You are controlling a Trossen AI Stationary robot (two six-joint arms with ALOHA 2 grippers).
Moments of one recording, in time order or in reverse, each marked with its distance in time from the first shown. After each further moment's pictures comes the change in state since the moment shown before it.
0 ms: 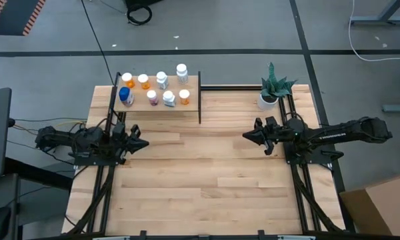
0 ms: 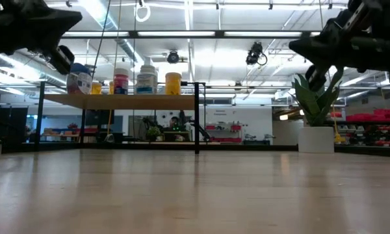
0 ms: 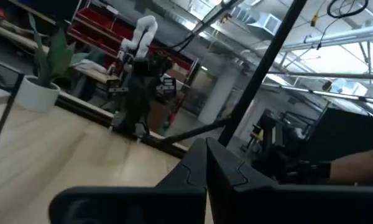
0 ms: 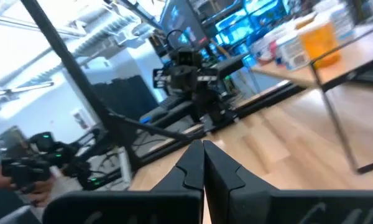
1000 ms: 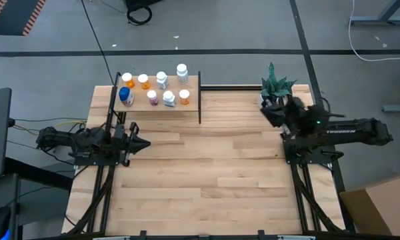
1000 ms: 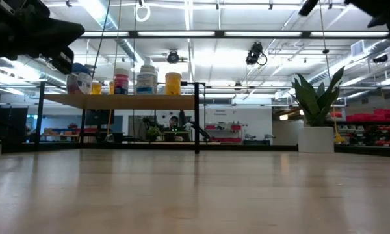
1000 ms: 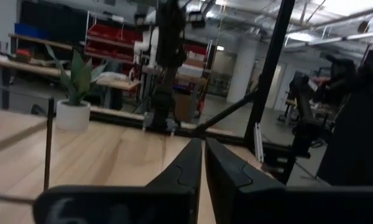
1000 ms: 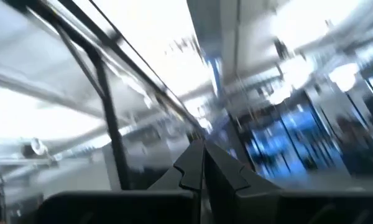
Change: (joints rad) left arm 0.000 -0.035 0.000 -0.098 -0.031 0.288; right arm -0.021 -0.063 0.345 0.063 0.012 -0.065
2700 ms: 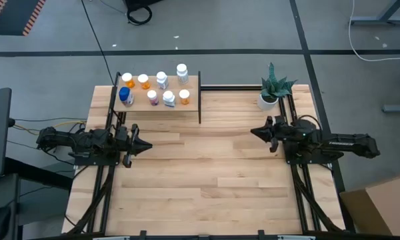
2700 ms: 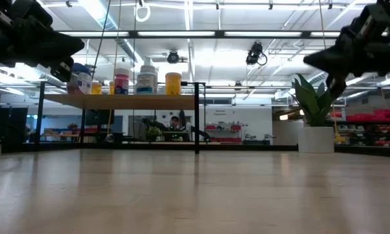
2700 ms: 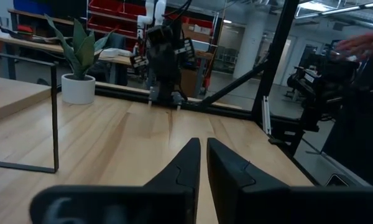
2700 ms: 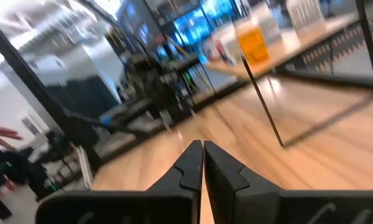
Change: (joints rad) left arm 0.000 -0.006 -0.004 -0.128 -0.001 0.000; right arm -0.008 -0.549 -0.346 -0.801 0.131 0.038
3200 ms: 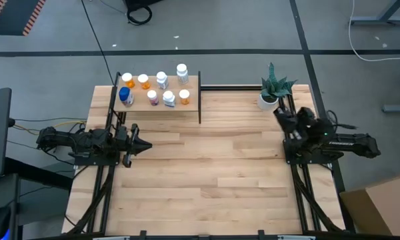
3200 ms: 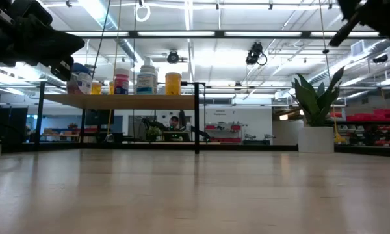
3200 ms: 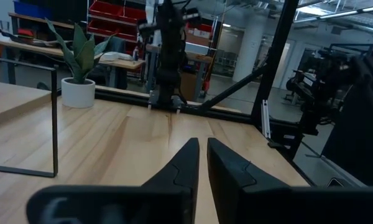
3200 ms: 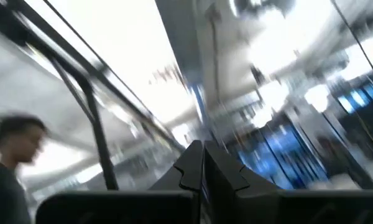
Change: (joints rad) left arm 0.000 0.000 0.000 0.017 0.000 0.000; right arm 0.000 0.012 0.000 0.678 0.000 0.000
